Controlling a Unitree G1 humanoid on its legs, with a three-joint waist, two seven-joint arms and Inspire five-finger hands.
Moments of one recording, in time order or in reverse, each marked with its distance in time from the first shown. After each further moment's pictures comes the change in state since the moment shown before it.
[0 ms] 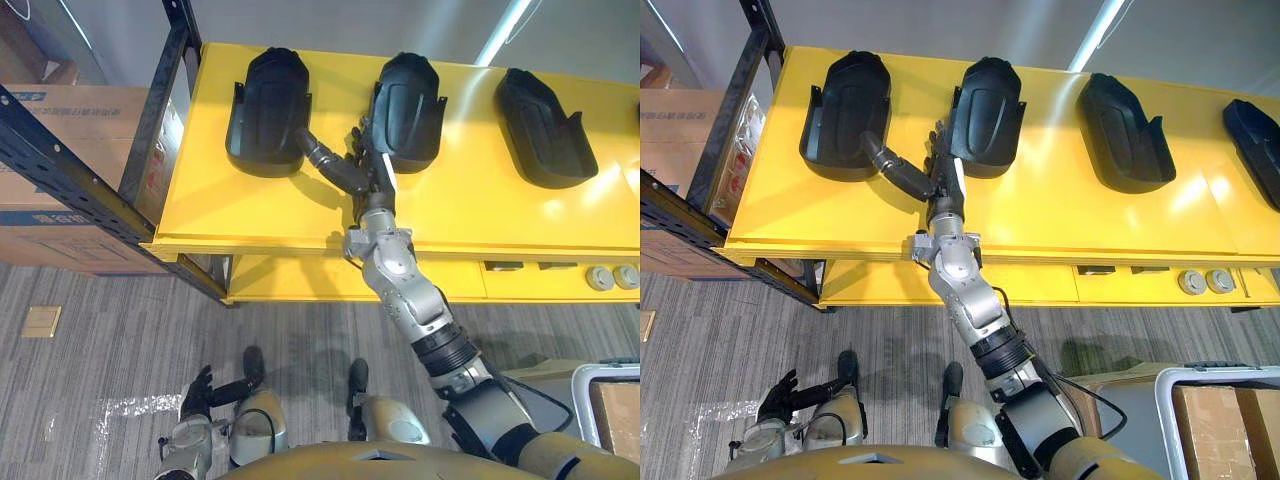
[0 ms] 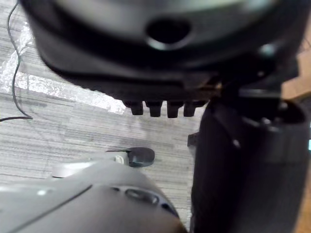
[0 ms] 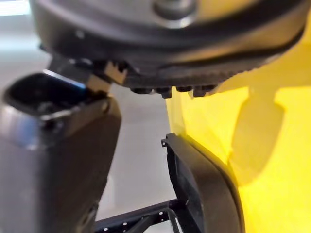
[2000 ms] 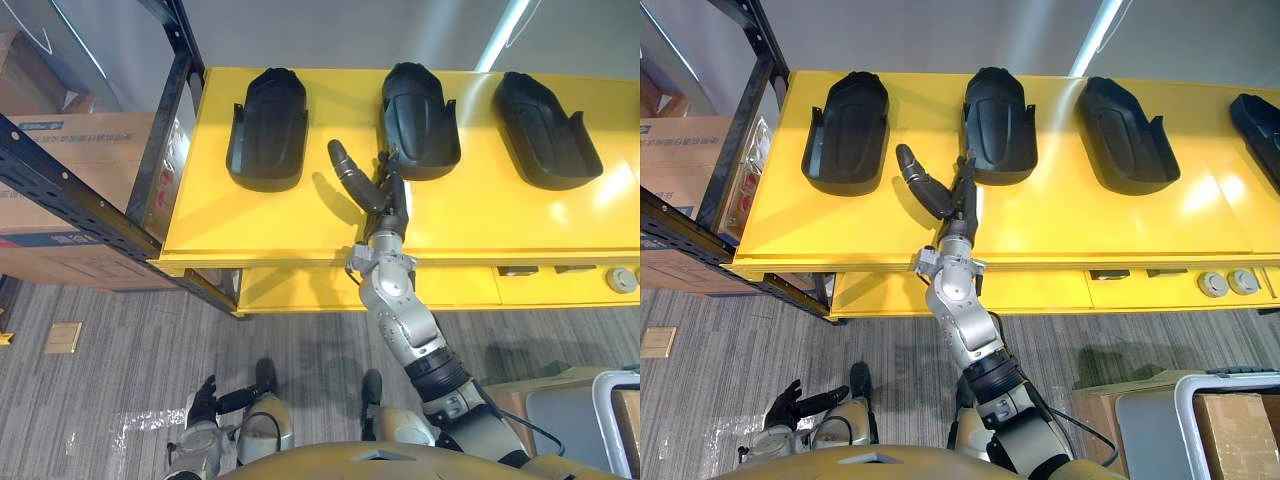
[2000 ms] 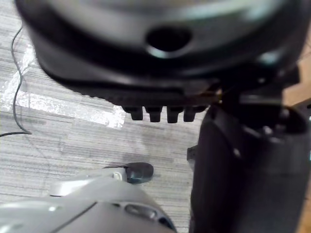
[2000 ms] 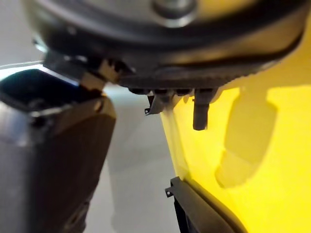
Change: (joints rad) left arm -0.016 -0.033 -0.012 0.056 -0.002 0.000 0.033; right arm 0.132 0.073 -0.022 0.002 -0.078 -0.084 -0.162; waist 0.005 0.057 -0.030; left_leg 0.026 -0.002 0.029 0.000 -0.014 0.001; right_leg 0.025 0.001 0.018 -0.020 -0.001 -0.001
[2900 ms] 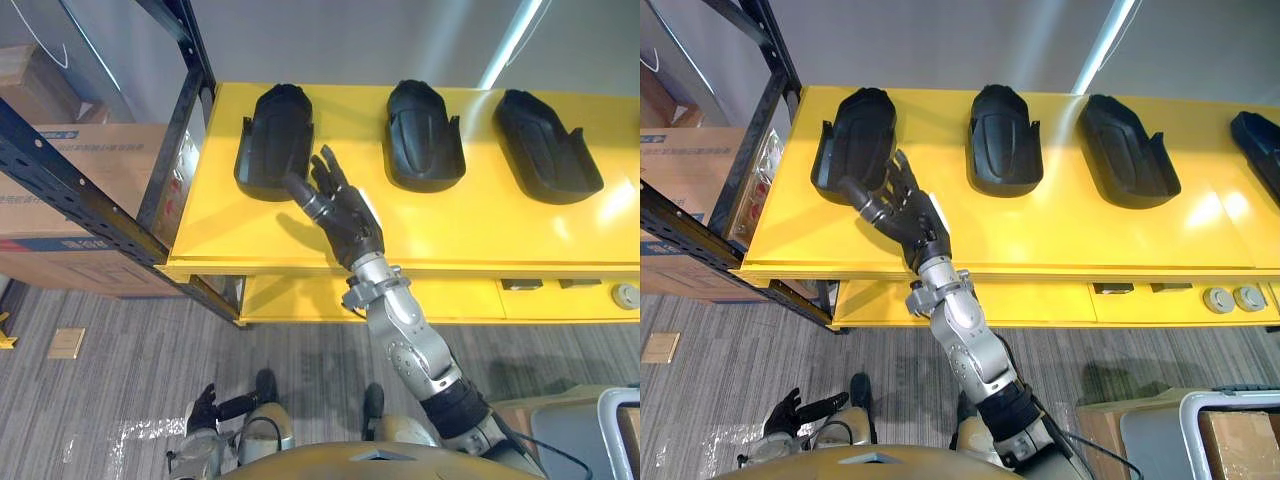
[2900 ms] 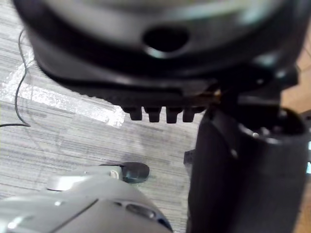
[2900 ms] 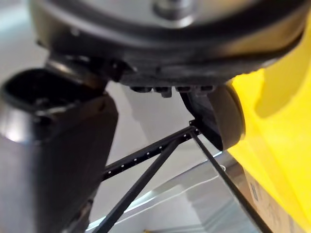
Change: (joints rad) left arm 0.026 -0.018 0.053 0.017 0.012 0.001 -0.001; right arm 0.203 -0.110 0.102 -0.208 0.219 -0.040 0.570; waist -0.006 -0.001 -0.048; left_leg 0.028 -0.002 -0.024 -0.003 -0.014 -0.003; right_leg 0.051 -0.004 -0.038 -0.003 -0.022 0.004
